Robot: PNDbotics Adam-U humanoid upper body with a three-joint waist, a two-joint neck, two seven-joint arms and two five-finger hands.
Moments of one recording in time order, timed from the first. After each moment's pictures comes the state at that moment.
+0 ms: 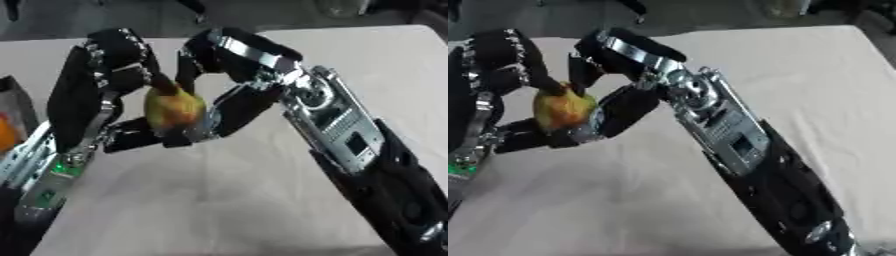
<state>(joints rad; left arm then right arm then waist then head) -0.64 0.44 -0.41 -1.79 -0.98 -0.43 0.63 -0.86 -0.20 0.44 -1.77 0.06 0.30 0.37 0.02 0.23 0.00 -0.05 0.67</state>
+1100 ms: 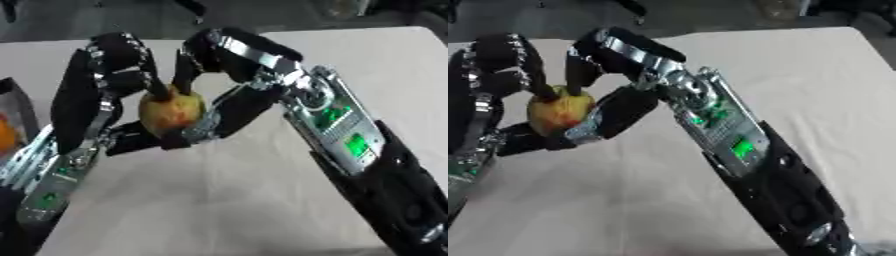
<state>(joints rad) -0.65 0.42 -0.42 -1.78 -0.93 -0.44 0.62 -0.87 -0.20 0.44 -1.78 0.07 0.31 0.37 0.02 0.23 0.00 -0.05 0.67</state>
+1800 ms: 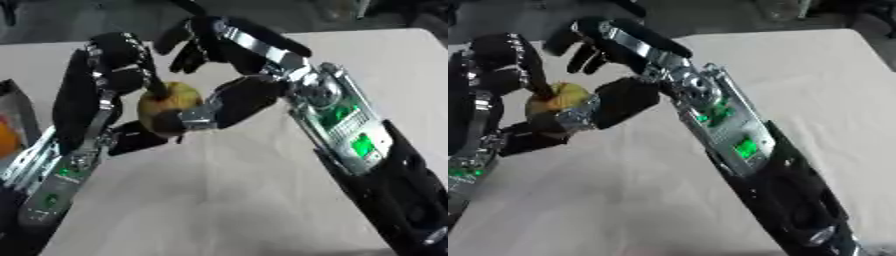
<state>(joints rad) -0.65 0.42 -0.42 -1.78 -0.92 -0.42 0.64 -0.87 -0.20 0.41 -1.82 0.15 0.29 0.31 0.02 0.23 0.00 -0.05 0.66</state>
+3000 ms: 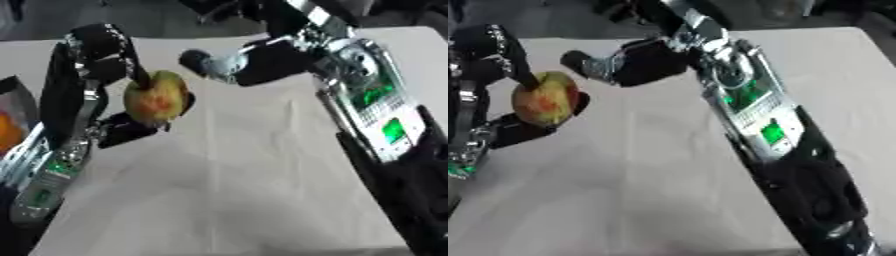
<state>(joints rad) -0.62 0.46 -0.36 -1.77 -0.91 -0.37 0.68 -0.89 -0.27 0.27 -1.85 -0.02 0.30 0.11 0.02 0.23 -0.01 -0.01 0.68</state>
